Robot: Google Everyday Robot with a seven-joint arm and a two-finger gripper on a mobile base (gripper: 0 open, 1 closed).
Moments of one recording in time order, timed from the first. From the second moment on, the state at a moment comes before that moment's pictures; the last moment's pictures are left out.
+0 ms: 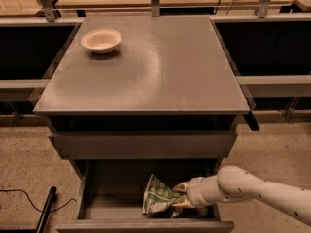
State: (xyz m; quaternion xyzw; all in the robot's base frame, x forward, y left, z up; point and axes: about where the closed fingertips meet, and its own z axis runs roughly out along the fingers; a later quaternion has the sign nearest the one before) arm 0.457 -0.081 0.431 -0.64 0.67 0.21 0.31
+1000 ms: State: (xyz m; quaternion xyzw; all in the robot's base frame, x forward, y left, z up) arm 0.451 -0.068 0.458 -0.65 0.66 0.21 0.32
